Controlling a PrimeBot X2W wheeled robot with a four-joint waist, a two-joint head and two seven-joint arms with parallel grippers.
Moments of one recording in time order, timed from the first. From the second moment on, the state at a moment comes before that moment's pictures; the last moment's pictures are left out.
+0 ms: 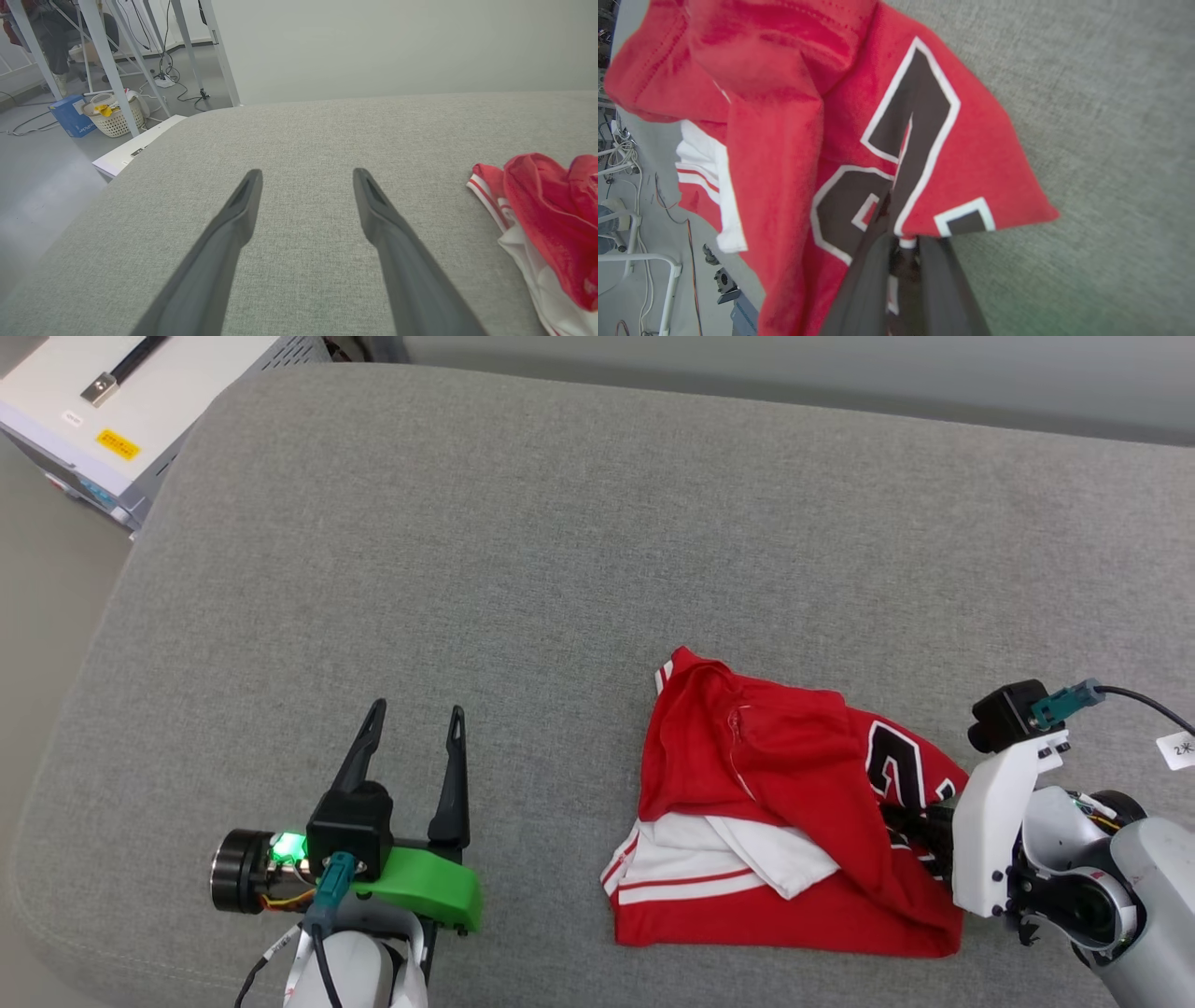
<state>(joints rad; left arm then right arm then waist) -0.12 0.08 -0.16 0.16 -0.04 0.02 -0.26 -0.33 -0.49 0.46 0.22 0.89 0.13 0.64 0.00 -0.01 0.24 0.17</state>
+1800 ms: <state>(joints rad) -0.26 0.19 -0.07 -0.10 -0.02 0.02 -0.26 -0.75 -0.85 0.11 0.51 0.37 0.13 0.50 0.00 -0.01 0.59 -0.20</state>
